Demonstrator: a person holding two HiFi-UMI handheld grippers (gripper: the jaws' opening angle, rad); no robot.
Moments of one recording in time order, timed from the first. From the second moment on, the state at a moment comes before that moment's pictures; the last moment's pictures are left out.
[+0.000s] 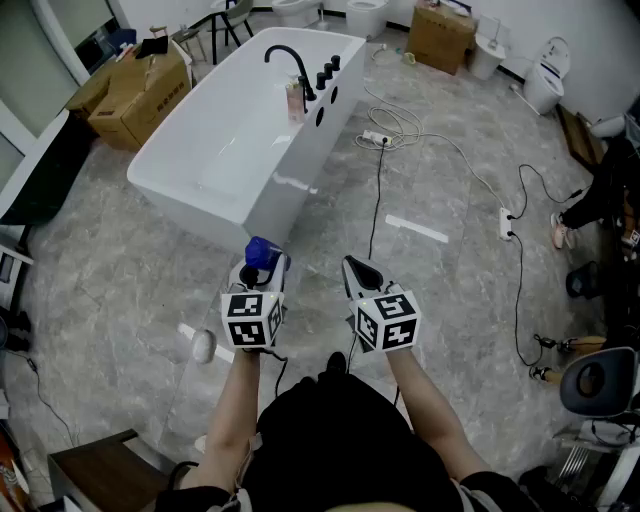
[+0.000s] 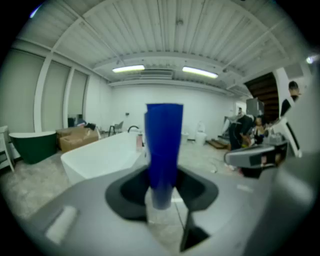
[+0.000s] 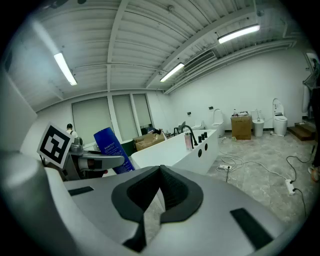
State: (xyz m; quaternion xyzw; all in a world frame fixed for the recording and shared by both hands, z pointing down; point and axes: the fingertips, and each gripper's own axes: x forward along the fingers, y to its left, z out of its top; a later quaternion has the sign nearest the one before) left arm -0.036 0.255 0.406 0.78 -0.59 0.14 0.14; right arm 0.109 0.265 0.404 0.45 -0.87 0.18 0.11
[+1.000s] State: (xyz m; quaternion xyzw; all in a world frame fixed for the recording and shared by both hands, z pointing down) left arm -0.041 0.172 0.408 0.77 -0.60 0.14 0.15; right arm 0.114 0.195 0.425 0.44 -0.86 0.21 0.10
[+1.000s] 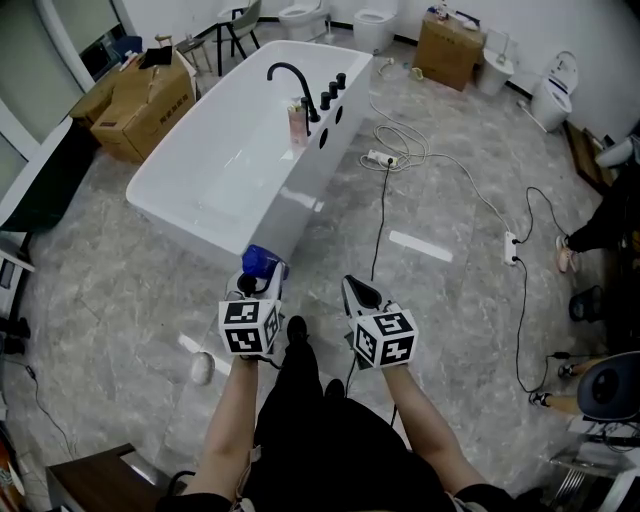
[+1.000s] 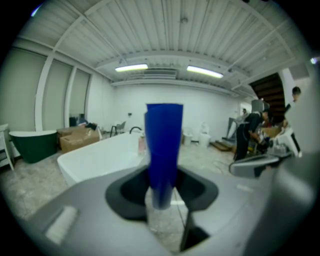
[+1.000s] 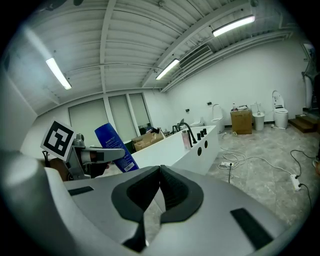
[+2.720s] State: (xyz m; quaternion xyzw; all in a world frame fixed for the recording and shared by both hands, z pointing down) left arm -0.130 -0.172 0.498 0.80 -0.54 0.20 0.17; right arm 0.014 -0.119 0.473 0.49 -0.82 0.27 0.13
